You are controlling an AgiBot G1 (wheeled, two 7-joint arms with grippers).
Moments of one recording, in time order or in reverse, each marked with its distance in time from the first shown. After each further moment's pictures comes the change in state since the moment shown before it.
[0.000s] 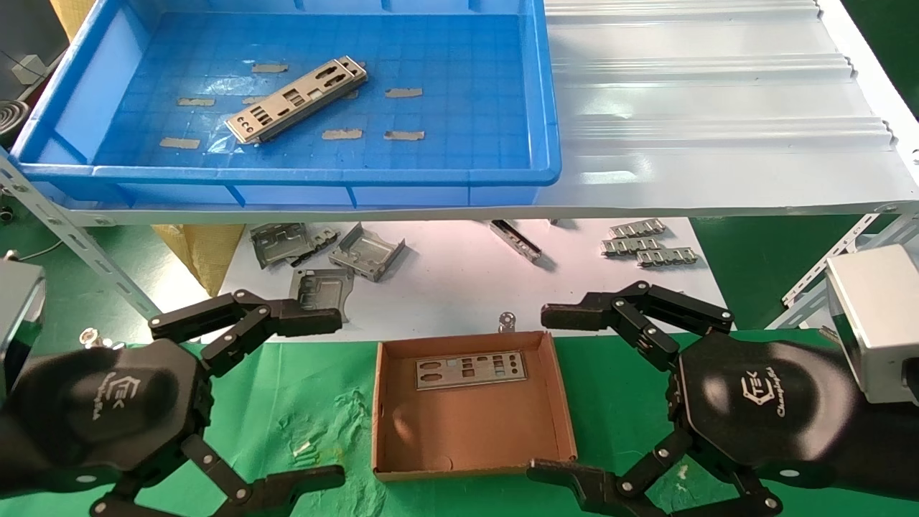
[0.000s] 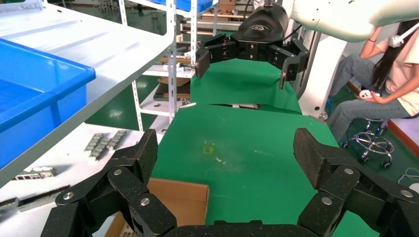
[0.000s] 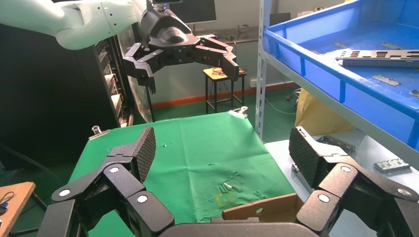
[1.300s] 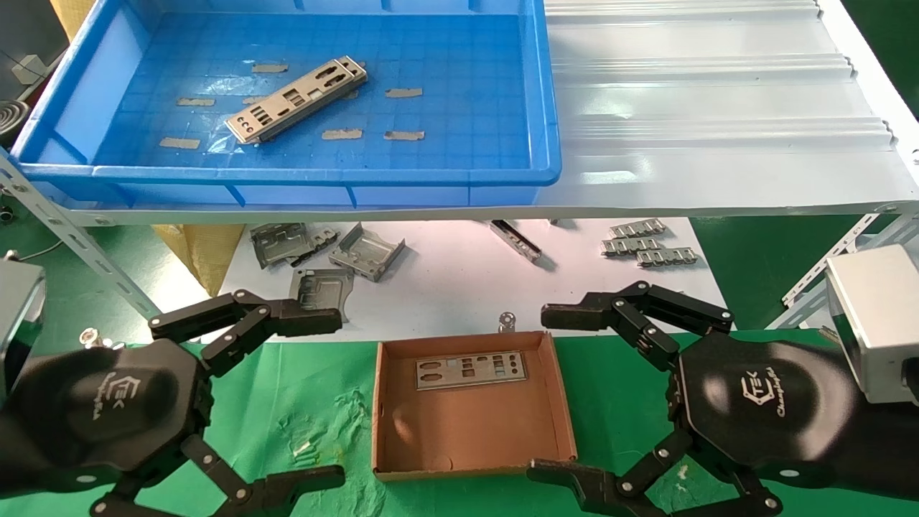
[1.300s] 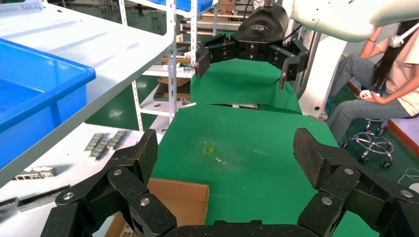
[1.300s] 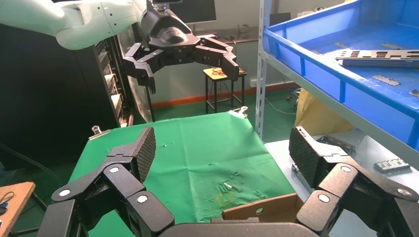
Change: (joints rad) left arm 0.000 0.000 0.000 0.000 0.000 0.000 0.000; right arm 0.000 0.000 0.000 0.000 0.000 0.000 0.000
